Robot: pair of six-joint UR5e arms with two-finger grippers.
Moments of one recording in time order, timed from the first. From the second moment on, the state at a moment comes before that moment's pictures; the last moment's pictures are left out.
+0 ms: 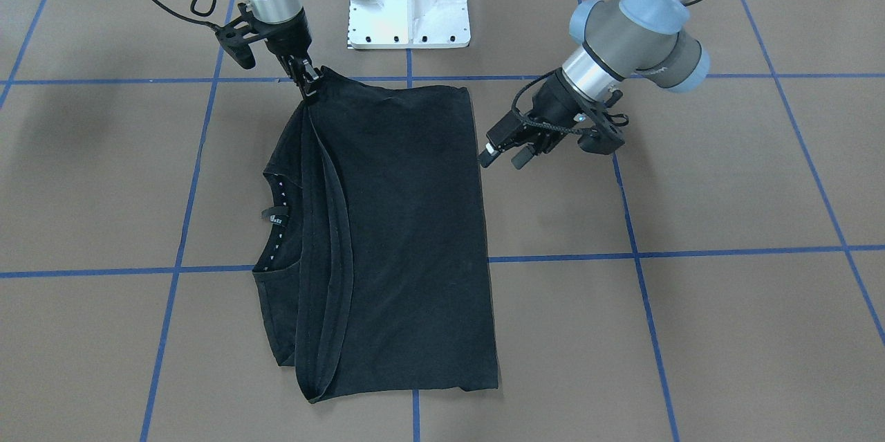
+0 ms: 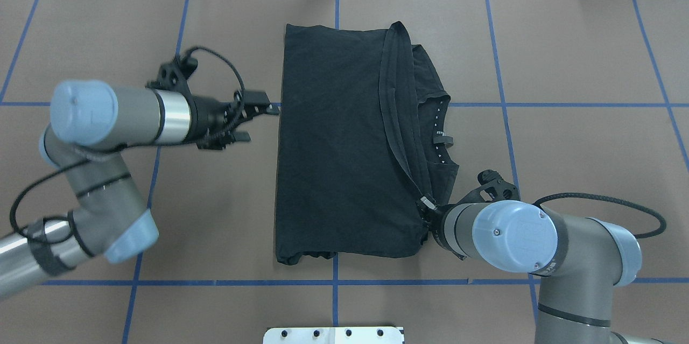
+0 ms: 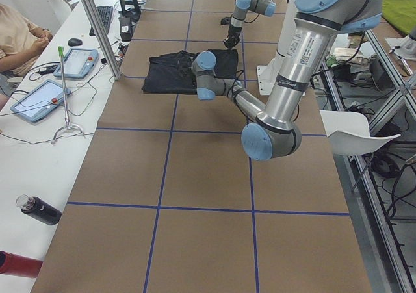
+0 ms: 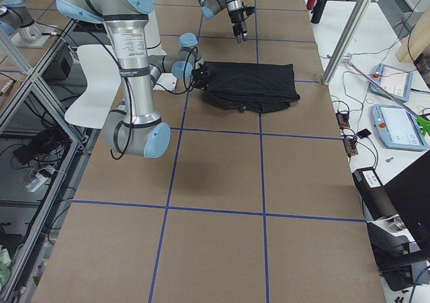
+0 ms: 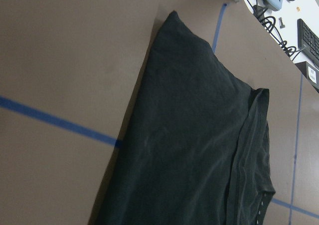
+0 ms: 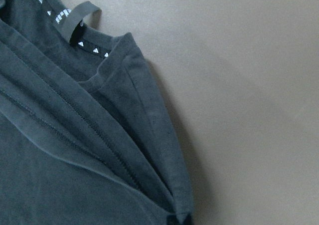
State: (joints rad) left arm -0.59 -1.94 -1.69 -2.53 -1.85 -1.84; right arm 0.28 -1.33 2.07 -1.44 1.57 2.28
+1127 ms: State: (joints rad) left arm -0.26 -1.79 -1.80 -2.52 -1.68 -1.99; right arm 0.28 -1.33 2.07 -1.44 1.57 2.28
